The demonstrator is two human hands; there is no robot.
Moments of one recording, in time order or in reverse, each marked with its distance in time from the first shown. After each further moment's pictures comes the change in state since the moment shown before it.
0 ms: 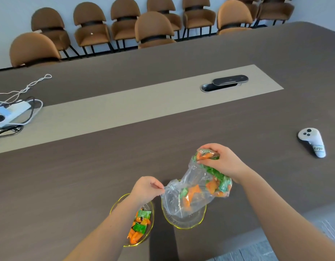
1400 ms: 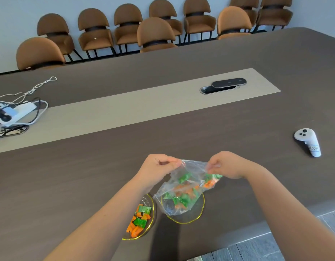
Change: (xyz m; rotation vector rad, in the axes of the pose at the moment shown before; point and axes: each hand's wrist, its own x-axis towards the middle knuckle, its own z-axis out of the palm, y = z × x) left_hand -0.047 0.074 -0.014 -0.403 -0.092 0.352; right_hand -0.019 -0.014 -0.020 -0.687 -0.330 0.000
